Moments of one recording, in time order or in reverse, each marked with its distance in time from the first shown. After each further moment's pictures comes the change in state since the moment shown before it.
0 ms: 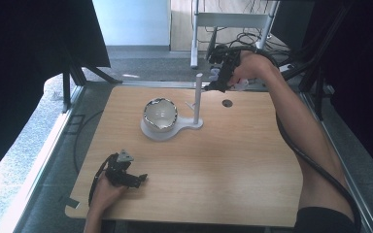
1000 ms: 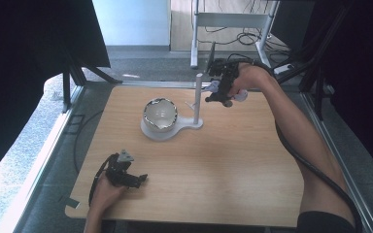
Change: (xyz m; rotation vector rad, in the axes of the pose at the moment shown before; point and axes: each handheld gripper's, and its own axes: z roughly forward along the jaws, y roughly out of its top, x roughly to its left) left arm -0.001 0.000 0.000 0.001 0.001 0.001; right arm 0.010 -0.007 0.036 0.049 0.040 -0.037
